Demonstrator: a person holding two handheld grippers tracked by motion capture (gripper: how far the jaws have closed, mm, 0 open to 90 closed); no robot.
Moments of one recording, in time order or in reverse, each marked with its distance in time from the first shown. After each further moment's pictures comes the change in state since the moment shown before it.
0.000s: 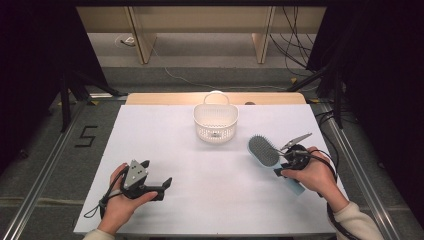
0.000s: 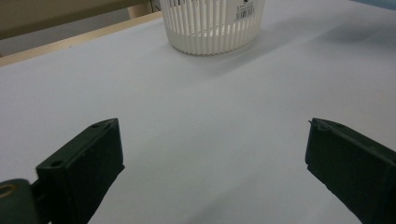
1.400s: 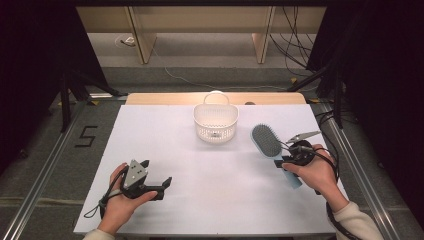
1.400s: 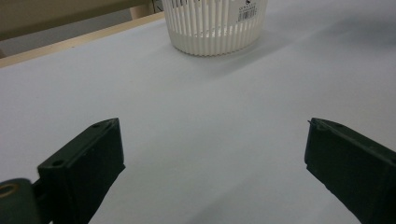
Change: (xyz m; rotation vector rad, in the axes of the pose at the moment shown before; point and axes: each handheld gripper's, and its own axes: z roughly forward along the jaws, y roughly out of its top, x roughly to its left) left arm 0.000 0.000 0.000 -0.003 0.007 -0.003; right arm -0.006 0.002 -0.009 -0.160 -0.030 0.079
